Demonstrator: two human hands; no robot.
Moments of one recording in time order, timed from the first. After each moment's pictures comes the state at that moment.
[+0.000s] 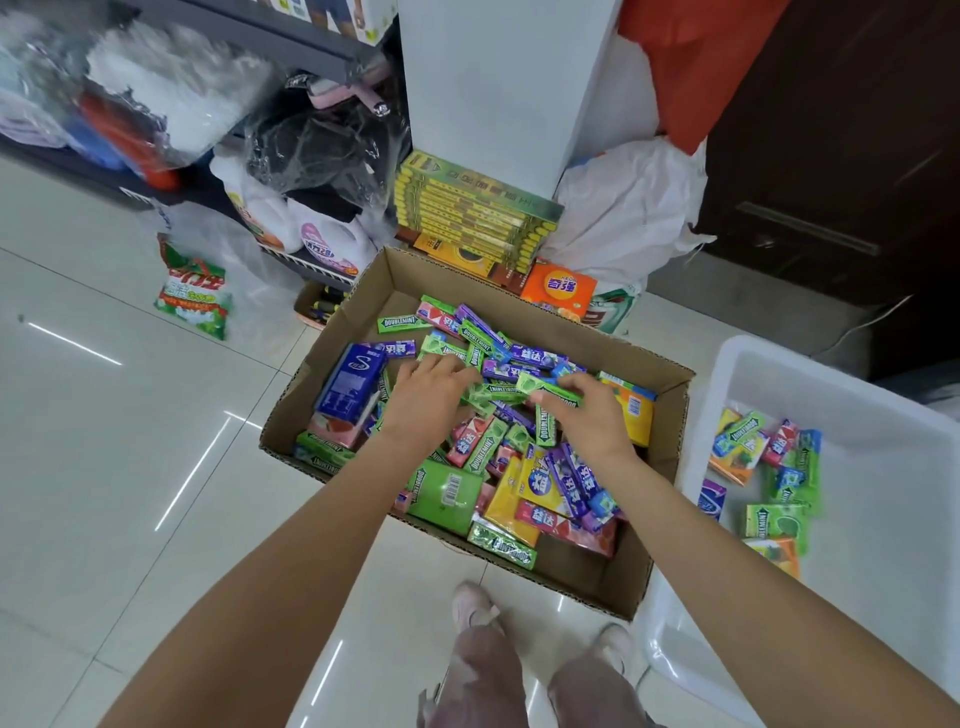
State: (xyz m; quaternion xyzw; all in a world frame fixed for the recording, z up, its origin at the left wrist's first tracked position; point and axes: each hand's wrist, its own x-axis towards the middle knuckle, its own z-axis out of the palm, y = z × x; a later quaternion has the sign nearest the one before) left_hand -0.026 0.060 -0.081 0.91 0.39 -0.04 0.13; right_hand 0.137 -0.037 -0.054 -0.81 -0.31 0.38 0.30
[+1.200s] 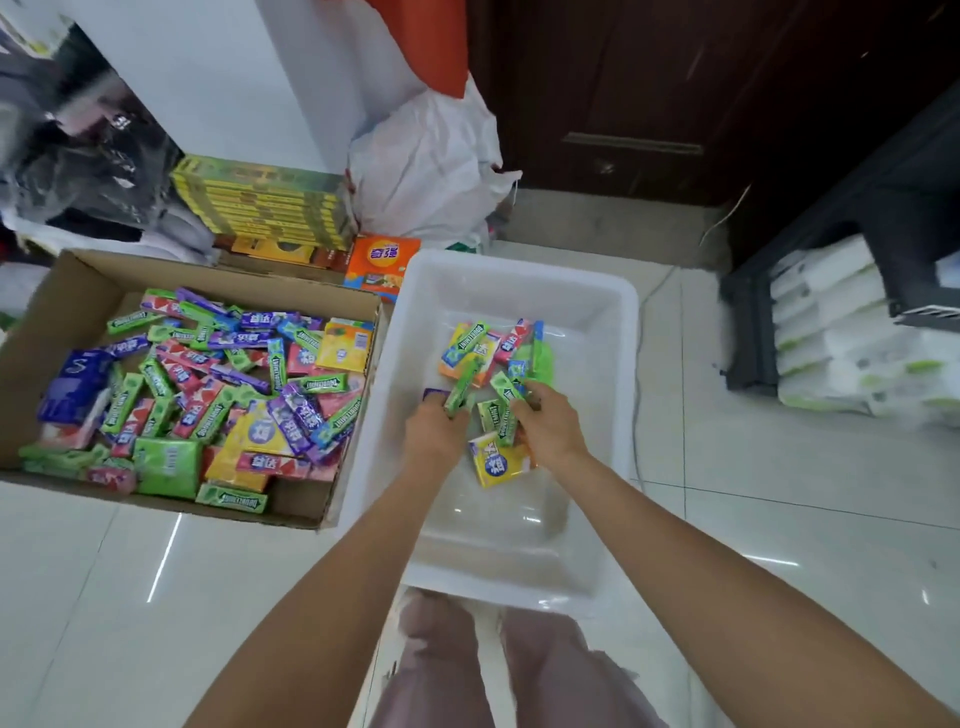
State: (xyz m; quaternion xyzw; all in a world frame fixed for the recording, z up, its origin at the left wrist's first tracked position) left_hand 0.225 -0.190 -0.079 0.68 0.59 -0.04 0.43; right_hand 0.332 -0.271 -0.079 -0.83 -0.18 0.40 0.34
